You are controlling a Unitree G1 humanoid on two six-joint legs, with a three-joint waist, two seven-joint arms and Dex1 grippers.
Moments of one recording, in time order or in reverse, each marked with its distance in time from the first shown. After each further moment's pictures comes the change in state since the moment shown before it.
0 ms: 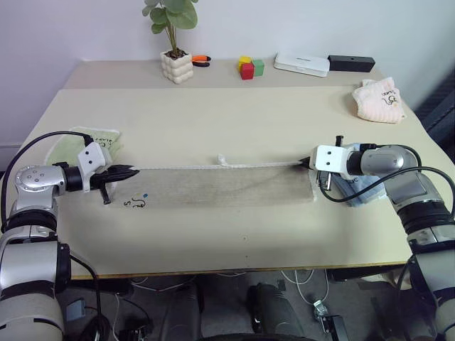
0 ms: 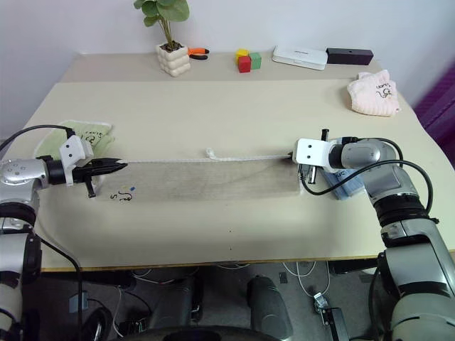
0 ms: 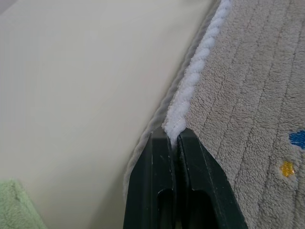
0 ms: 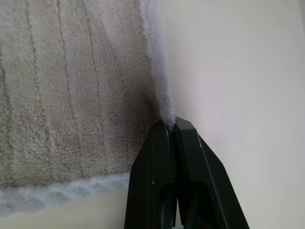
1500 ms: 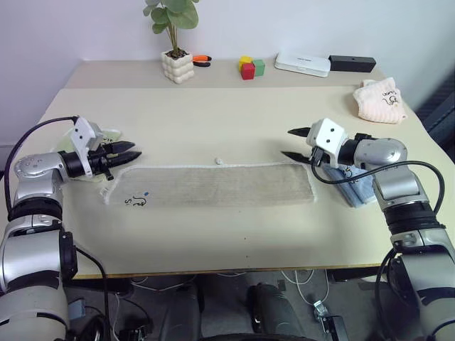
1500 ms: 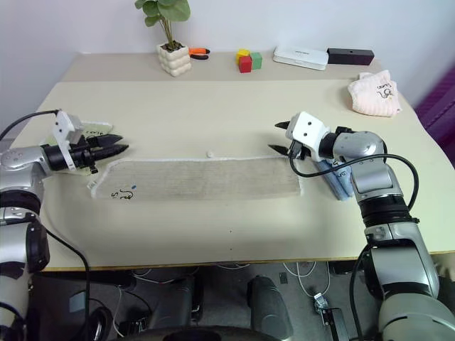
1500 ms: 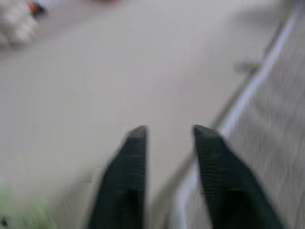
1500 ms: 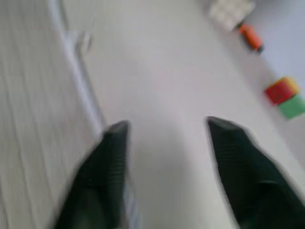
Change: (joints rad) left arm -0.074 -0.060 0.169 -0.142 -0.150 0.392 0.009; right arm 0.053 0.138 -0.167 -0.288 0.274 0.289 -0.034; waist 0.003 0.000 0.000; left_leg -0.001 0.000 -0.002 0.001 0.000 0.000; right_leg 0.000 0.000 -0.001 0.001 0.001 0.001
